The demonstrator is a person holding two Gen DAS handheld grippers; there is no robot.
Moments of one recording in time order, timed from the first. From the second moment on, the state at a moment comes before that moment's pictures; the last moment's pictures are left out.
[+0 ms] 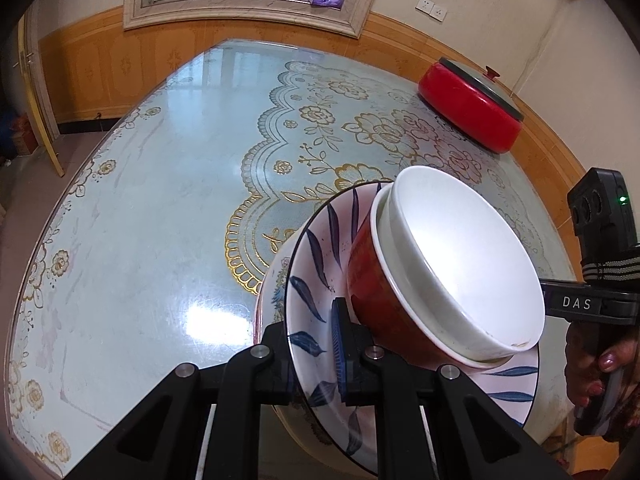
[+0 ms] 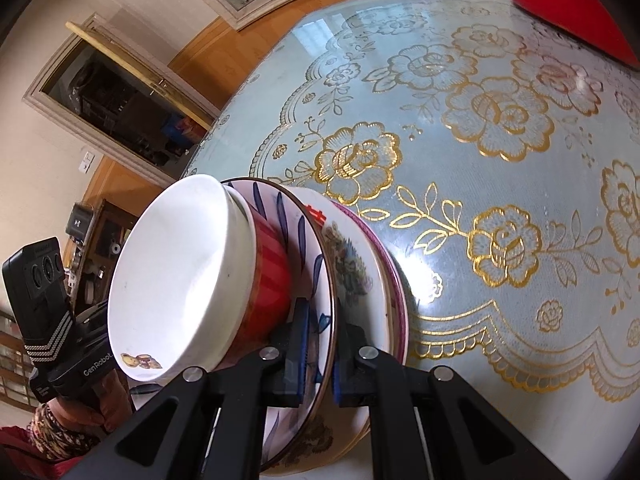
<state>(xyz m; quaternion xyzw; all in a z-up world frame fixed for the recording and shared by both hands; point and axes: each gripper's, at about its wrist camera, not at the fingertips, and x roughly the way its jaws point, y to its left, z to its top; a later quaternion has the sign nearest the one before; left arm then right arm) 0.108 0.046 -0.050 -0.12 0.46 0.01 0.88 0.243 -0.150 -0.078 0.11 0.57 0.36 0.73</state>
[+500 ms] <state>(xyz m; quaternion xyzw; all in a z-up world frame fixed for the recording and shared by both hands) 0.107 0.044 -0.051 -0.10 0.45 0.00 0.88 0.240 -0.156 -0.077 0.13 0.58 0.35 0.73</state>
